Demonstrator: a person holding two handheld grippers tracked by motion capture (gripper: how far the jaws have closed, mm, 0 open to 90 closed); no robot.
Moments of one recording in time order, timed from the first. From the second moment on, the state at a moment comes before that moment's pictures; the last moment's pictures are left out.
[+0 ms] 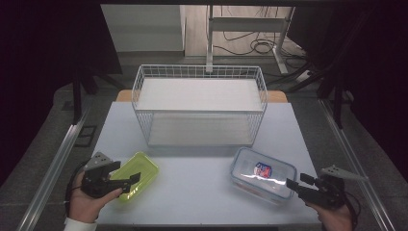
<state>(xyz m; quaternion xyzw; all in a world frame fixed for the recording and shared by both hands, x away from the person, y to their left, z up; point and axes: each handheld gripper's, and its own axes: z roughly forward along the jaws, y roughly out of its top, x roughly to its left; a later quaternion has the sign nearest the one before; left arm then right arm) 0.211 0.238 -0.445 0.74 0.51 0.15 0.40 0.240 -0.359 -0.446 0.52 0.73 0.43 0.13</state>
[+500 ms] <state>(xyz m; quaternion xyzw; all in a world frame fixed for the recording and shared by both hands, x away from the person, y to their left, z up) 0.214 0.227 -0.448 0.75 0.51 0.14 0.40 0.236 -0.374 -0.450 0.56 0.72 0.39 0.13</state>
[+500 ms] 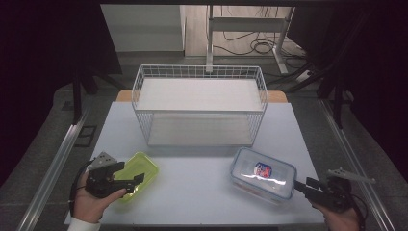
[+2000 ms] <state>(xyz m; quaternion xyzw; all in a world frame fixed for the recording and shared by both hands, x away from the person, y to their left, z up) 0.221 0.211 -0.453 0.76 0.50 0.12 0.39 0.293 -0.355 -0.465 0.60 0.73 0.28 0.15</state>
